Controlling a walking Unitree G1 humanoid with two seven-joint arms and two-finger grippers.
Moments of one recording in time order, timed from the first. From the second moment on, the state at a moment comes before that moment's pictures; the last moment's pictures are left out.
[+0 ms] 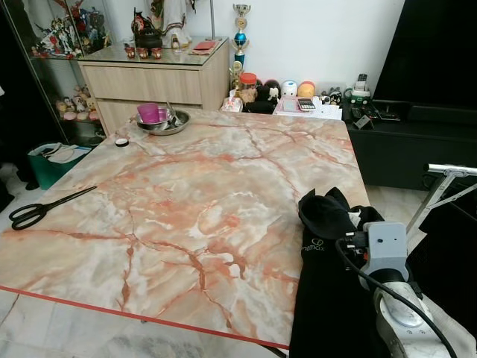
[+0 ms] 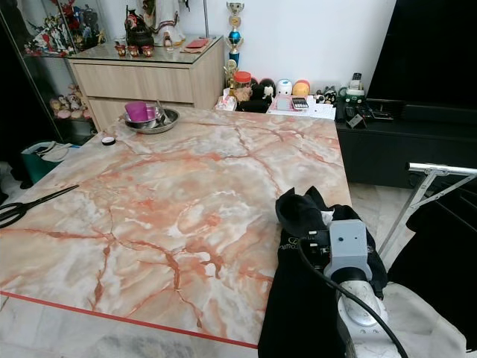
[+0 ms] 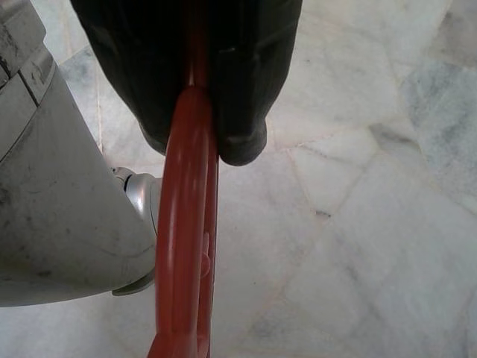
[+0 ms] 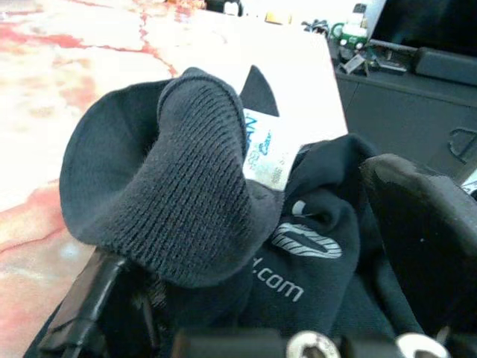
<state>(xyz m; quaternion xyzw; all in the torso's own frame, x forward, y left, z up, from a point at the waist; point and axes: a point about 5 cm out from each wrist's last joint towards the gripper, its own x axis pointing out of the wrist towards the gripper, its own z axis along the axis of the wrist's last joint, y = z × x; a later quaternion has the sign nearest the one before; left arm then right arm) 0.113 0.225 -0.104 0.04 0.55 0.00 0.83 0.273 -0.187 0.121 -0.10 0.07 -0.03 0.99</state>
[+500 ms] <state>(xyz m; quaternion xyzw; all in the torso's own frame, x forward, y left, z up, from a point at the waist) 0.117 0.225 -0.103 0.04 0.55 -0.01 0.83 0.274 -0.183 0.116 -0.10 0.09 -0.02 0.99</state>
